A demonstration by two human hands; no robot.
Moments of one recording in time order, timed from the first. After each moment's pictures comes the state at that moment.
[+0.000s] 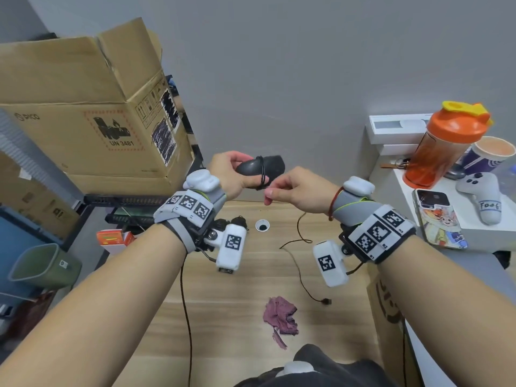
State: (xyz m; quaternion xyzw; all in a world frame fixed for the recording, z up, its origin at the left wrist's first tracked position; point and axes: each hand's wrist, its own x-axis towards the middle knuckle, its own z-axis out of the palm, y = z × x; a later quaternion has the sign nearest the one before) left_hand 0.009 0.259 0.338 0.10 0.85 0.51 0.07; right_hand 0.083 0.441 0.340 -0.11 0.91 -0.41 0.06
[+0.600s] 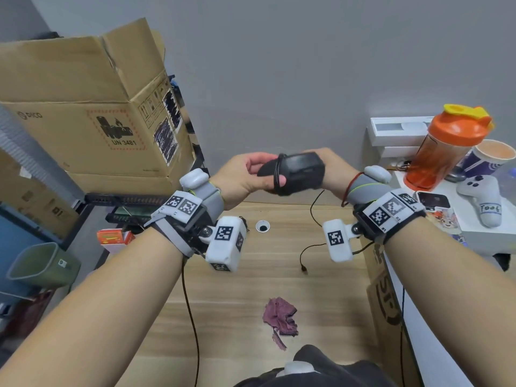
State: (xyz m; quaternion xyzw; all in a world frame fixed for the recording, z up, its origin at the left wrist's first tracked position) left_hand 0.030 0.269 0.356 0.20 0.68 0.66 0.26; right_hand 0.056 0.484 0.338 -0.02 0.89 -0.46 0.00
